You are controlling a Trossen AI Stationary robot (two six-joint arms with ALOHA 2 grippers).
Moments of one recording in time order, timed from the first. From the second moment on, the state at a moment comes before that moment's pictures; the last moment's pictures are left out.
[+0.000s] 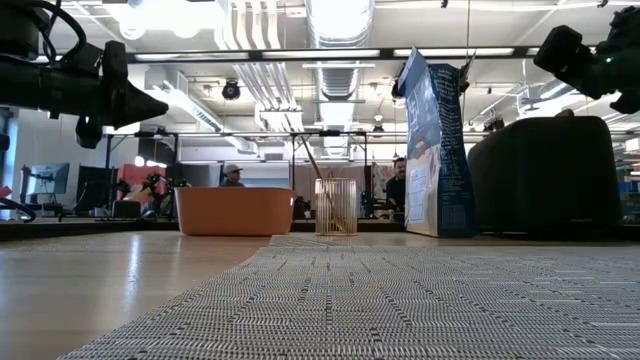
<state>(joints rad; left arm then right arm) 0.22 0.00 0.02 0.08 -0.56 -0.32 -0.64 0.04 0.01 0.63 0.81 -0.03</state>
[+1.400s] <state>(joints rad) 0.22 0.02 0.02 0.10 -0.66 -0.46 -0.64 0.04 0.01 0.63 0.81 -0.03</state>
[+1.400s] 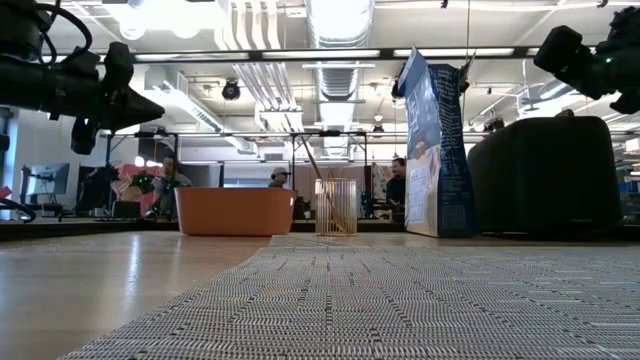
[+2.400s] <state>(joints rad) 0.22 0.61 0.38 -0.17 -0.55 -0.49 -0.64 0.04 0.01 0.63 0.81 -0.03</state>
